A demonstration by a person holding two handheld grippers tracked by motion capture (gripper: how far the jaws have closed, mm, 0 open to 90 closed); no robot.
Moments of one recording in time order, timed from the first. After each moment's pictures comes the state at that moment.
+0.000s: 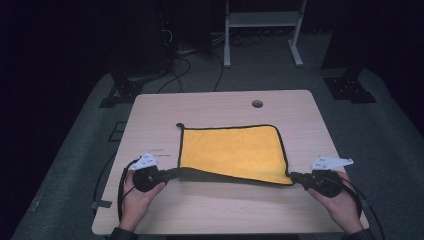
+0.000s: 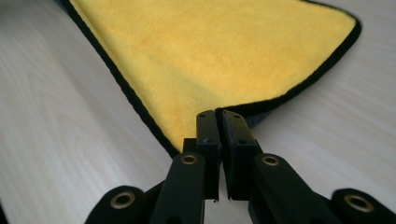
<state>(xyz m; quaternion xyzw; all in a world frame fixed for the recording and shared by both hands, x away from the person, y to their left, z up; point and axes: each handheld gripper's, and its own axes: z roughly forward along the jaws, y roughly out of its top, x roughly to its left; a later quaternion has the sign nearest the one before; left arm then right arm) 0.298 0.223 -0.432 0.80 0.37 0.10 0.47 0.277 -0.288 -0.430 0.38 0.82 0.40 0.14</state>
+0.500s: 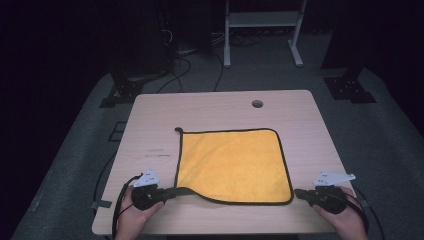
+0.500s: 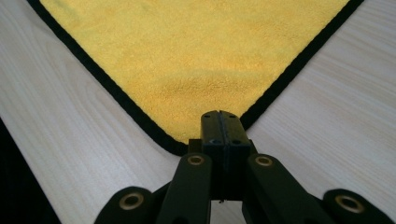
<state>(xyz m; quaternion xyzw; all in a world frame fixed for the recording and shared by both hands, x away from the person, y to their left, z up) 0.266 0.224 -0.453 0.83 0.36 0.07 0.41 0.249 -0.295 -0.450 0.39 0.84 0.37 0.12</state>
